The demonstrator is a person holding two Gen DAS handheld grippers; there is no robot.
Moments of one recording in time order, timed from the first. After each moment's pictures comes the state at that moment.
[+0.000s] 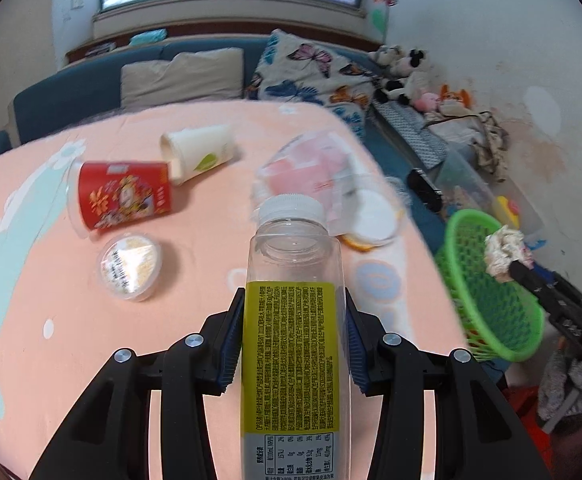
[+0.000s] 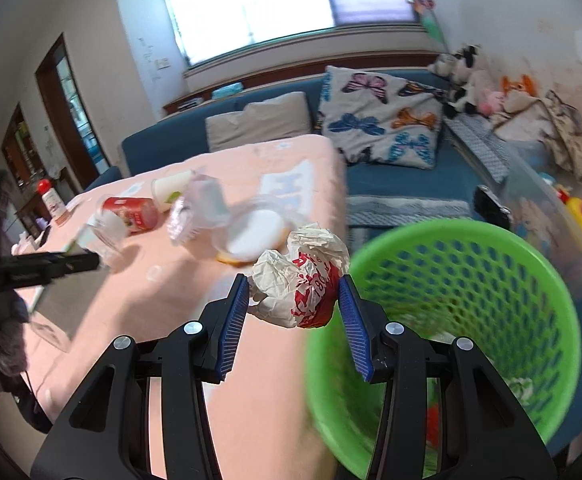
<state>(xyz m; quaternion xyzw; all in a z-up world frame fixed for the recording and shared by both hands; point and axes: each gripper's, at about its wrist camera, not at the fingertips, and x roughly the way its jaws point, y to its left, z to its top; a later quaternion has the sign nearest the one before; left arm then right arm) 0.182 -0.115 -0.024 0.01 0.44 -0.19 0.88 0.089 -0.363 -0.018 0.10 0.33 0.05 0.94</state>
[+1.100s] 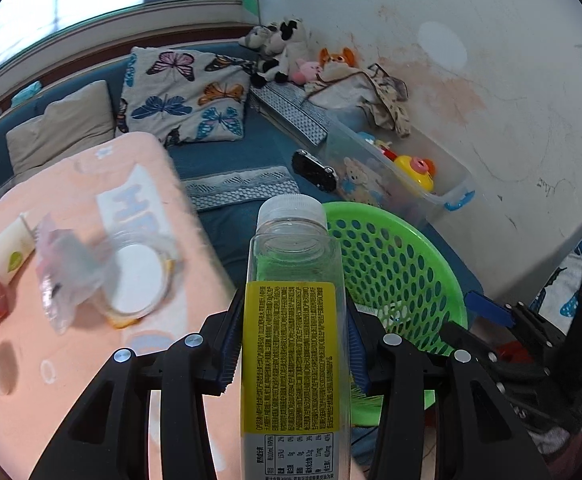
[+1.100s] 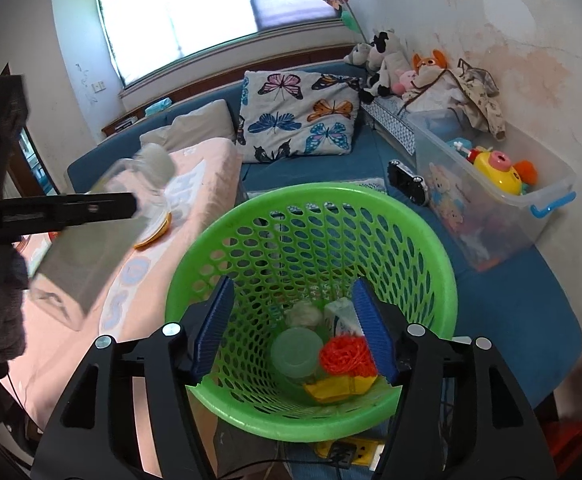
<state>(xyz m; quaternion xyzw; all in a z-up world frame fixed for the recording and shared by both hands) 0.171 -0.337 -0.014 0.09 0.43 -0.34 0.83 0.010 -0.462 -0.032 0.13 0.33 -0.05 0.93</state>
